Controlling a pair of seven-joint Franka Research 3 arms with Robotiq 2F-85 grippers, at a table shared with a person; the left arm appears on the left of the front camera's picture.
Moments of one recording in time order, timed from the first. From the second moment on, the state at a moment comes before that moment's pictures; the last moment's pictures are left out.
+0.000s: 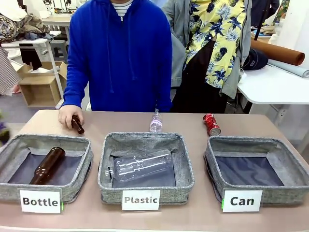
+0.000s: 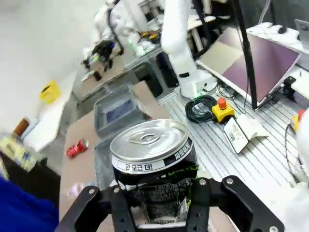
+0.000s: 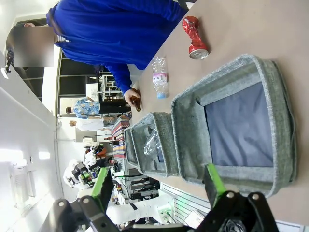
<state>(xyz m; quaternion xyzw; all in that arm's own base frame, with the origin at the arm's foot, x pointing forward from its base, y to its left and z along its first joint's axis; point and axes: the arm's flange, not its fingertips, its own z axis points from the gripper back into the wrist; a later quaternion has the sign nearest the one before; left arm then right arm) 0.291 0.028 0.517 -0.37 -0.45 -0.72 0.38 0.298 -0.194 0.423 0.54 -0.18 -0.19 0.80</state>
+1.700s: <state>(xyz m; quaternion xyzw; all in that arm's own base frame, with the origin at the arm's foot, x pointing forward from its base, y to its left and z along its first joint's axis) 0.349 -0.658 0.431 -0.20 -0.33 -0.88 0.28 0.154 -0.270 0.382 0.45 -0.13 -0.07 0.88</state>
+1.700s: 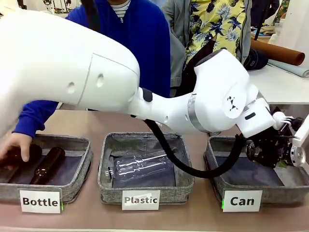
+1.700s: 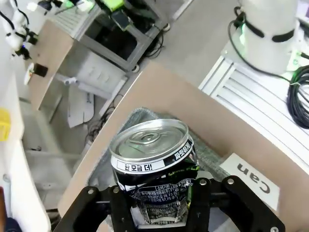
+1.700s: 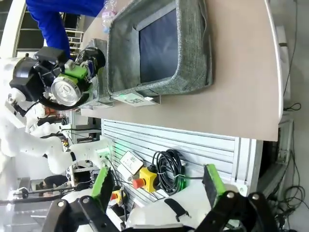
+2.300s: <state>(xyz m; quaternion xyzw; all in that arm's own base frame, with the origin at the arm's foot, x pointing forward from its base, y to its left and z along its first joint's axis) 0.374 -0.674 0.418 -0.16 -0.33 -0.89 0.29 0.155 -0.269 0.382 0.45 -0.13 -0.07 0.88</state>
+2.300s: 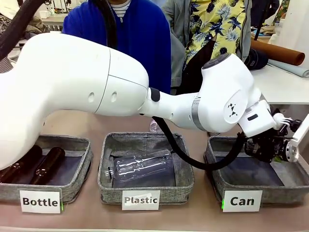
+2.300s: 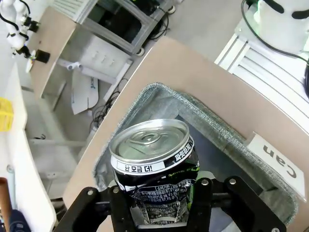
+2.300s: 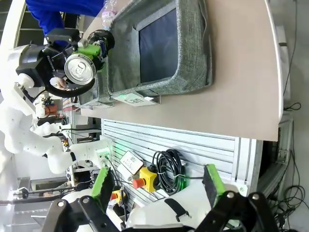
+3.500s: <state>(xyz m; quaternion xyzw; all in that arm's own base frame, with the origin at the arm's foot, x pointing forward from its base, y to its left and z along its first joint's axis) 0.378 -0.569 0.482 -0.19 -0.23 -0.88 0.37 0.191 -0.247 0.387 0.47 -0.12 -0.08 0.87</state>
